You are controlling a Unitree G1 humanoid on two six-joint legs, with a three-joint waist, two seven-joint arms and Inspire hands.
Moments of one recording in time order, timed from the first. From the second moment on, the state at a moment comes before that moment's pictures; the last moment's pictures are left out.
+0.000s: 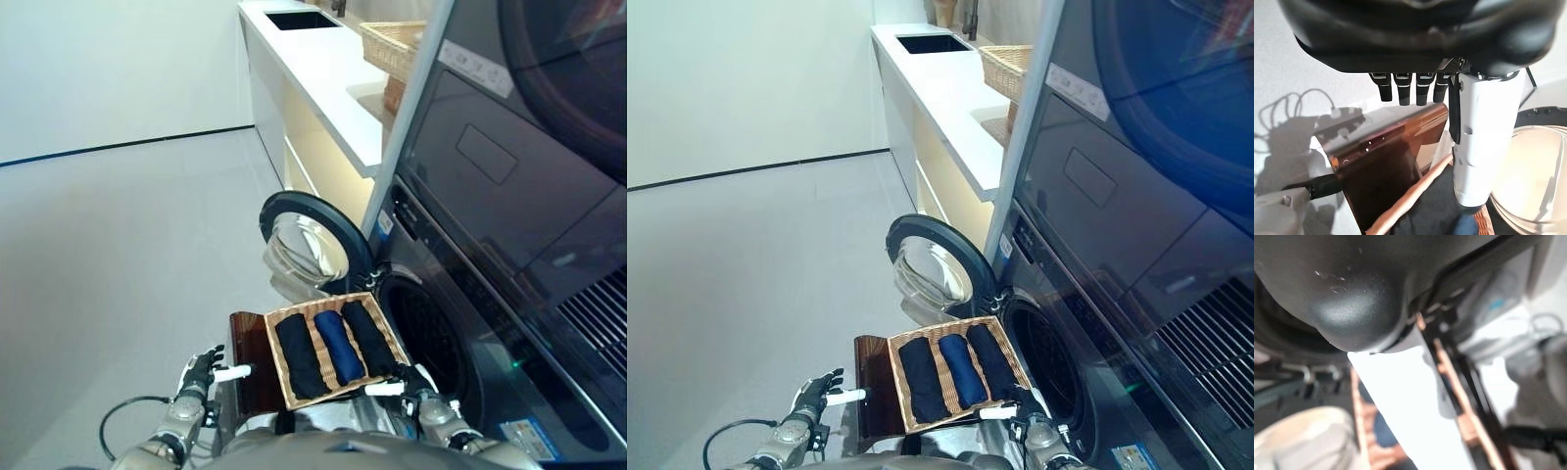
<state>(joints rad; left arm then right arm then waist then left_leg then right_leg) -0.09 0.25 -0.31 1.27 -0.19 -0.22 0.11 -0.13 -0.20 0.31 1.30 0.07 -0.13 -0.15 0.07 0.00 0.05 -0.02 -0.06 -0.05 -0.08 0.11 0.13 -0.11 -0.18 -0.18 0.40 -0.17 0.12</state>
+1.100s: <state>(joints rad) -0.16 0.28 -0.52 0.95 -0.25 -0.24 0.09 -0.75 -0.35 0.49 1.41 -0.11 -0.06 -0.31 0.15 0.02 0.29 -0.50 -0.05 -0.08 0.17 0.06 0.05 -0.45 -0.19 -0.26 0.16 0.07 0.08</state>
